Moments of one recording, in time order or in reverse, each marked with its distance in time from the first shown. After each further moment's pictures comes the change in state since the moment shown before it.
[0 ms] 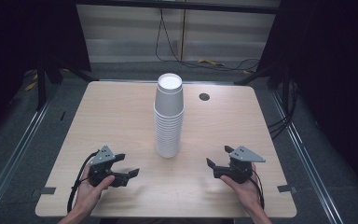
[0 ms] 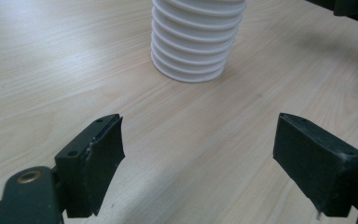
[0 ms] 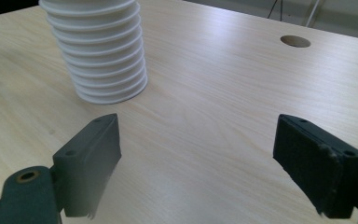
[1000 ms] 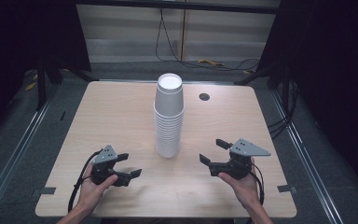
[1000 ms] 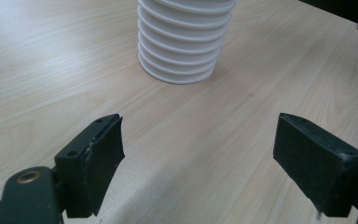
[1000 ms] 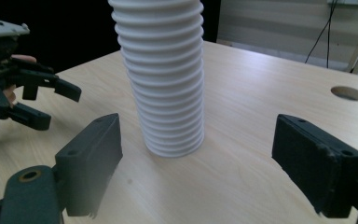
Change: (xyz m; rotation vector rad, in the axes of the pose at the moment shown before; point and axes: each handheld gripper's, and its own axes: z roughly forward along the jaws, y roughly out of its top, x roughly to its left) left arm 0.002 0.000 0.009 0.004 -0.048 0.013; right arm 0.020 0.051 -0.020 -0.117 0.178 0.014
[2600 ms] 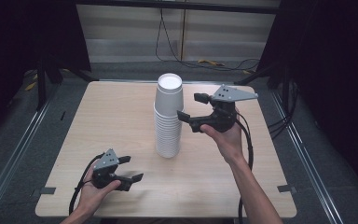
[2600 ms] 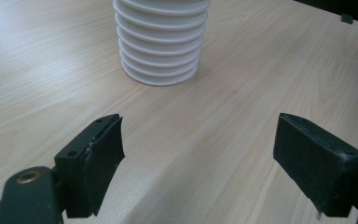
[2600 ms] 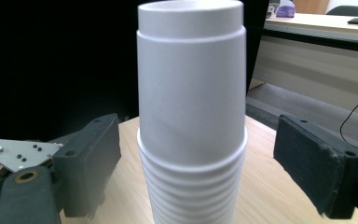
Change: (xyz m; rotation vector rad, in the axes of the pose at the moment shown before) left arm -0.011 -0.002 -0.001 -0.010 -0.025 0.063; right arm 0.008 0.141 0.047 -0.070 0.157 -0.079
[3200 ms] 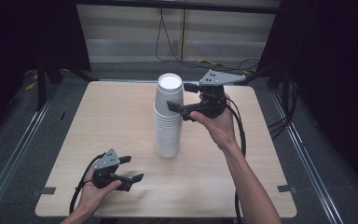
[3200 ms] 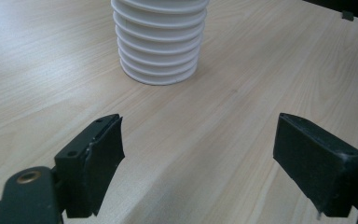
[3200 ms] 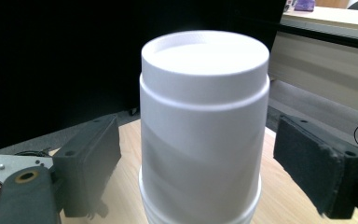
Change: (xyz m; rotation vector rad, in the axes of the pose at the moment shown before) left arm -0.001 0.000 0.000 0.006 0.003 0.008; right arm -0.004 0.031 0.026 0.053 0.056 -0.022
